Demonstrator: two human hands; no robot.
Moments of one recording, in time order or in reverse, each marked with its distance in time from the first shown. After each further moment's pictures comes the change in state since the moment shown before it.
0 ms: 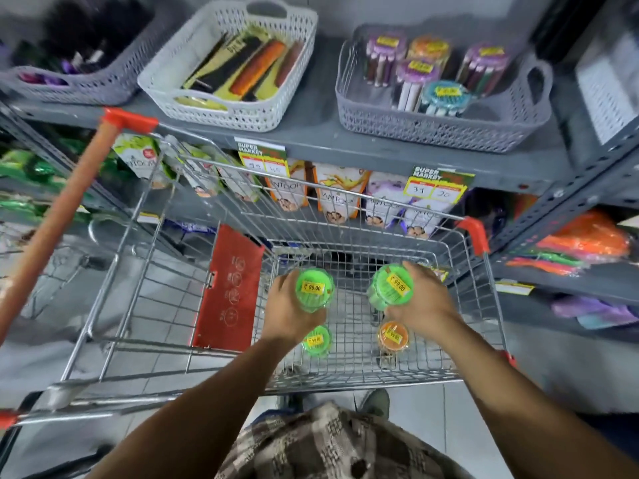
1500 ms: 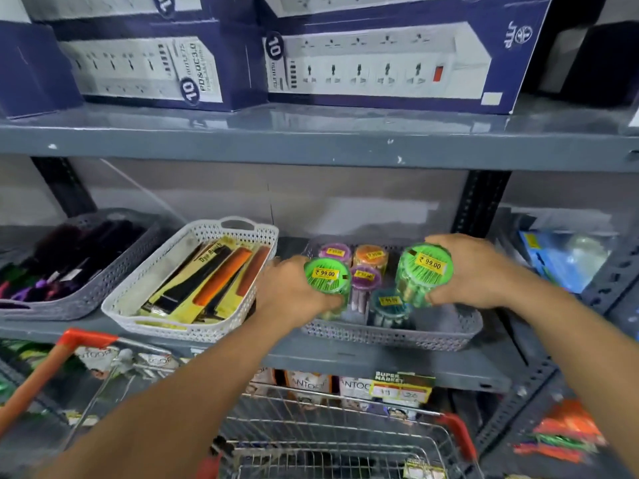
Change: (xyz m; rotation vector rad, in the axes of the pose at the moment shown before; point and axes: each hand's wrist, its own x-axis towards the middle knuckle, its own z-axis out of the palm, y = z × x) left_hand 0.211 0.293 -0.111 0.275 0.214 0.404; right_hand 0.126 -0.108 -0.332 -0.242 0.297 -0.320
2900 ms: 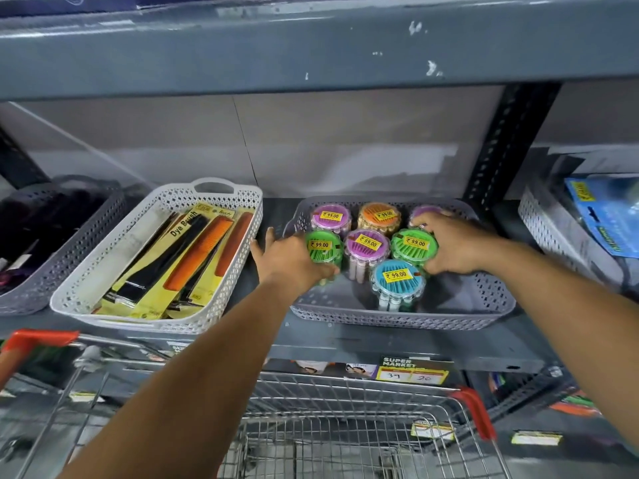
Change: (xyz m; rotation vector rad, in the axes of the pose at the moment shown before) left_hand 0.074 -0.046 0.089 0.361 -0.165 -0.100; right_hand 0.095 0.058 0.091 -0.043 -0.152 0.061
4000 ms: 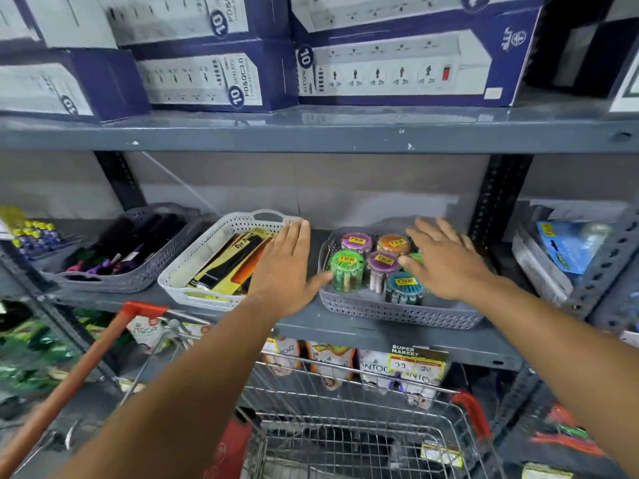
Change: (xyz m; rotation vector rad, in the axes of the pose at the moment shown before) left_hand -0.129 -0.043 -0.099 0.127 0.263 0.309; right_hand -0.105 -0.073 -0.026 -0.158 0.285 -0.163
